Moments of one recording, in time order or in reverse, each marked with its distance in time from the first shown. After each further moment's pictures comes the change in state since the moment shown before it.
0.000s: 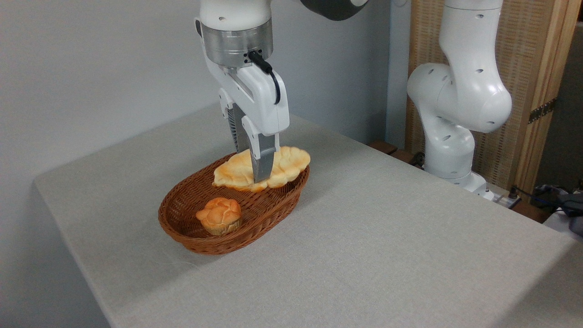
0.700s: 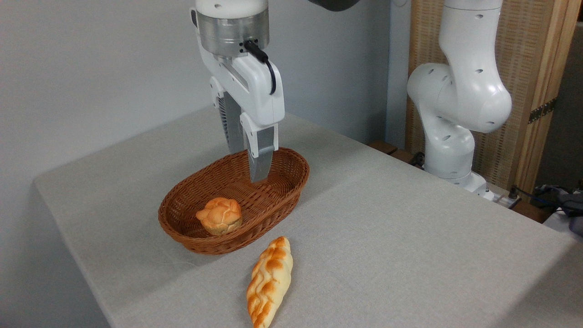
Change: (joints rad) arm -0.008 0.007 -0.002 0.040 0.000 0.000 -0.032
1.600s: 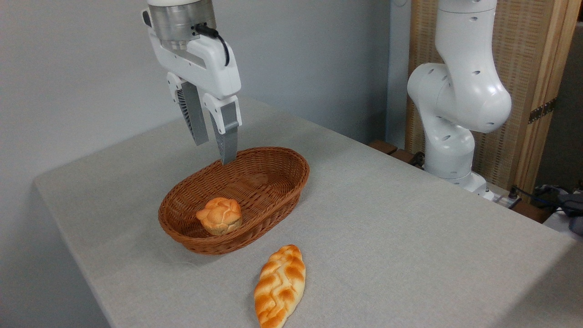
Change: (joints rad) arm -0.006 0.081 -0.211 0.080 0.116 0.000 -0.388
